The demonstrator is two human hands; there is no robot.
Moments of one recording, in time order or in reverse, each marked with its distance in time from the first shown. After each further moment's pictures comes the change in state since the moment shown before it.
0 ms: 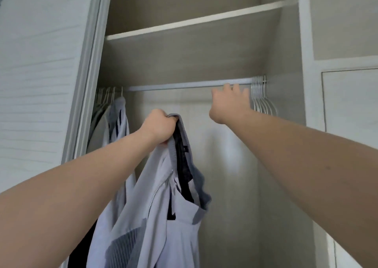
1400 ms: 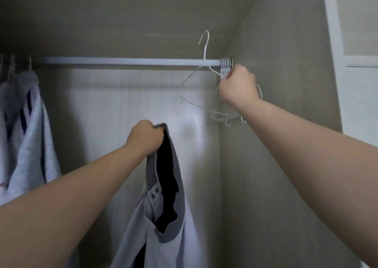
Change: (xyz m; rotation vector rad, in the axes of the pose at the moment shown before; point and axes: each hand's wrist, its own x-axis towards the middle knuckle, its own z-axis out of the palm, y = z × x) left_hand 0.103 -0.088 0.121 -0.015 -0.214 0.097; right_hand 0.038 0.048 0.060 0.530 0.332 0.476
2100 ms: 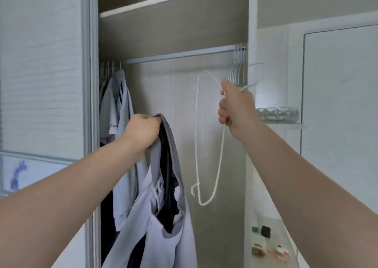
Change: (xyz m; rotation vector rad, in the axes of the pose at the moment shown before) left_hand -0.300 0.129 -0.070 -0.189 0.252 -0.298; right_hand -0.172 0.031 -0.186 1.134 -0.535 0.464
